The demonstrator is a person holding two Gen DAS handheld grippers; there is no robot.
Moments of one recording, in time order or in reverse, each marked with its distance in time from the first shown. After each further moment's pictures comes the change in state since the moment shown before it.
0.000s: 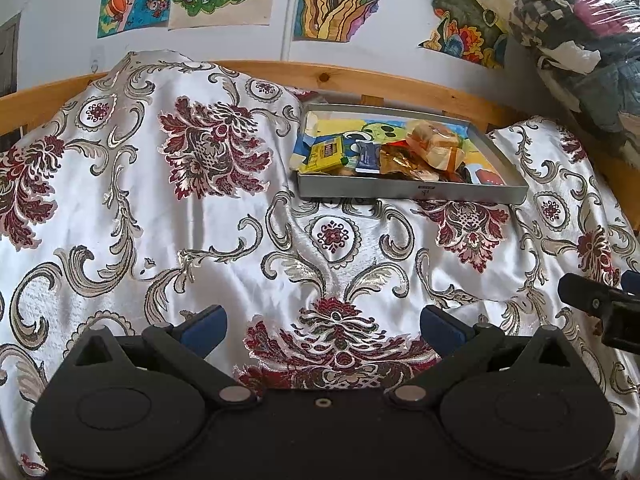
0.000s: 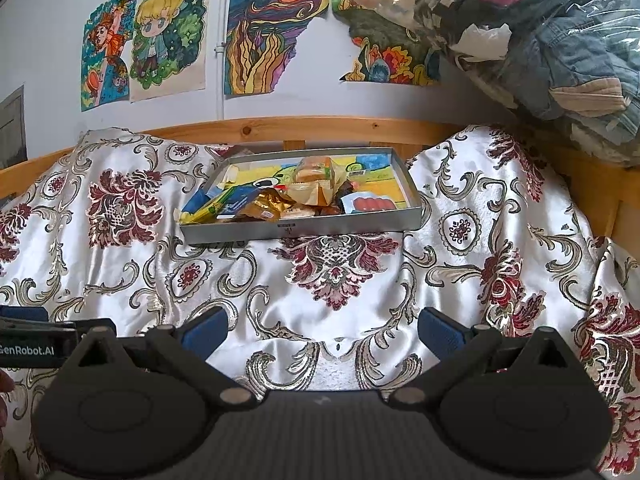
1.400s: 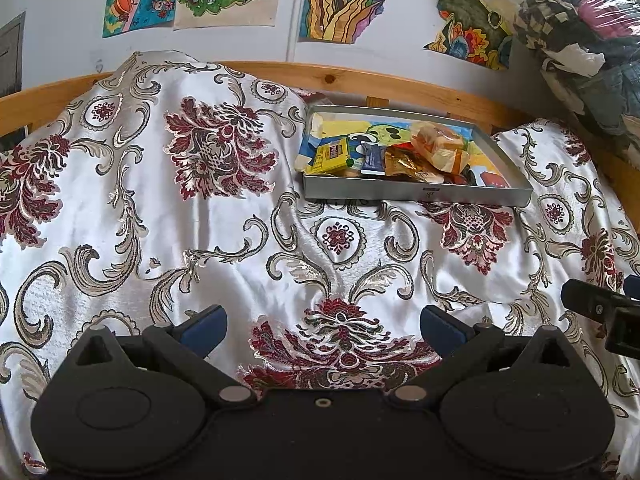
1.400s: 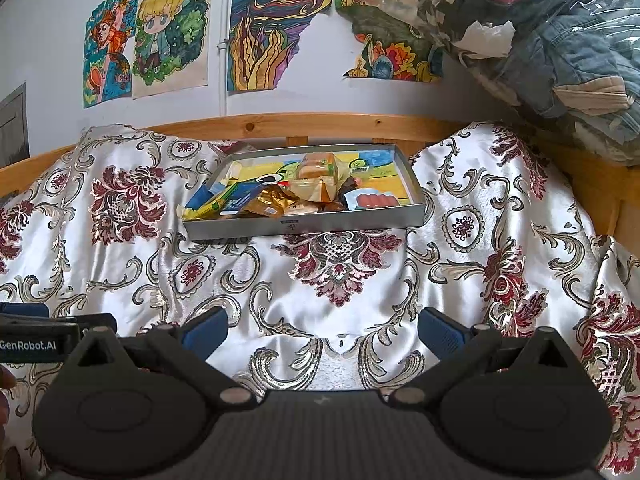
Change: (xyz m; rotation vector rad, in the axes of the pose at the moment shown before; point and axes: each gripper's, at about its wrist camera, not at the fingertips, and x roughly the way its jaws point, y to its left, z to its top) left arm -0.001 0.003 0.001 -0.008 0.001 0.007; right arm -0.001 0.002 0.000 -0.004 0.008 0.004
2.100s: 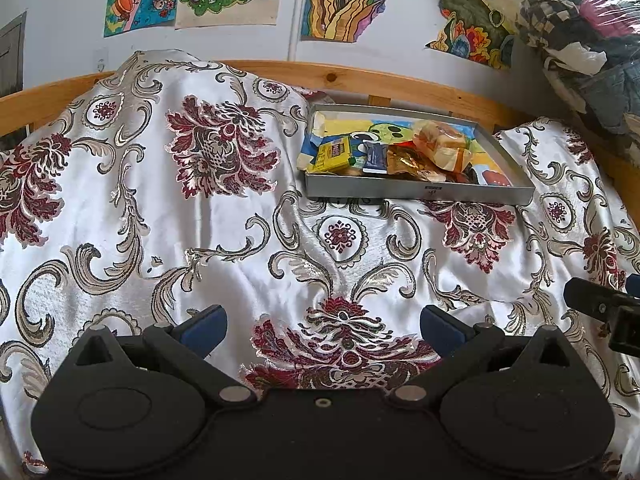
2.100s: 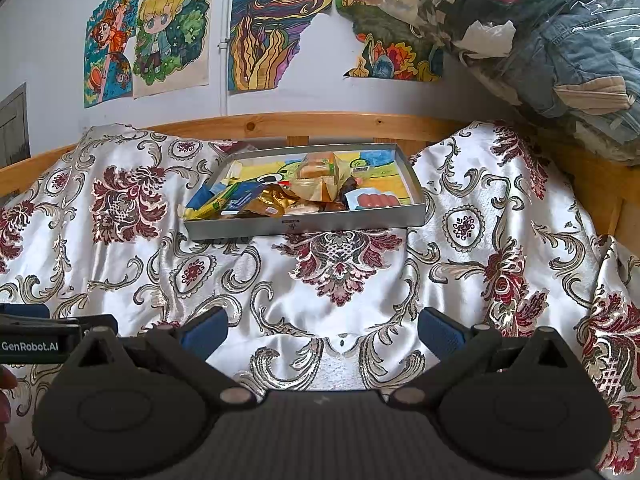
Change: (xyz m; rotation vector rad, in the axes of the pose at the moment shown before) left arm 0.001 0.002 0.000 -0.001 0.002 0.005; right arm -0.001 0.000 -0.001 0.001 0.001 0.000
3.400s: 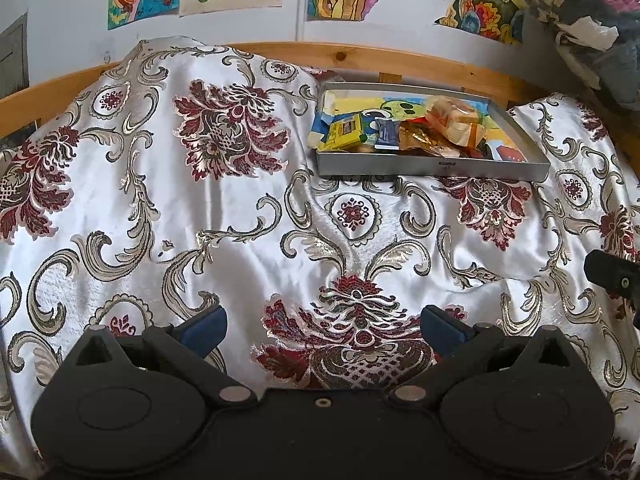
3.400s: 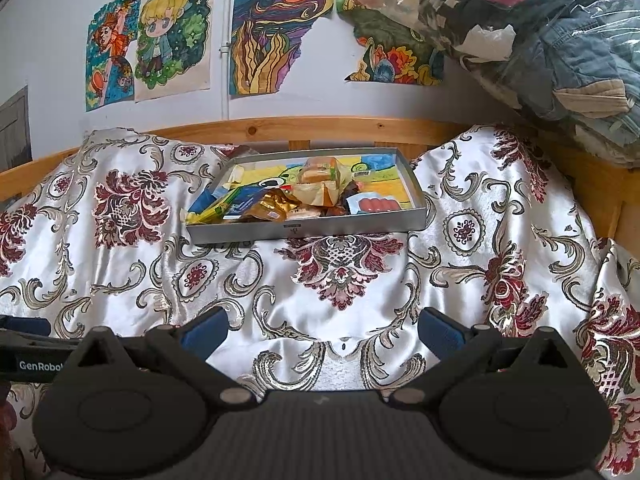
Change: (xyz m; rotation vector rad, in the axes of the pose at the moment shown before) left arm 0.004 -0.006 -0.004 0.025 0.061 0.063; right arm -0.003 0.000 0.002 0.000 -0.007 0.008
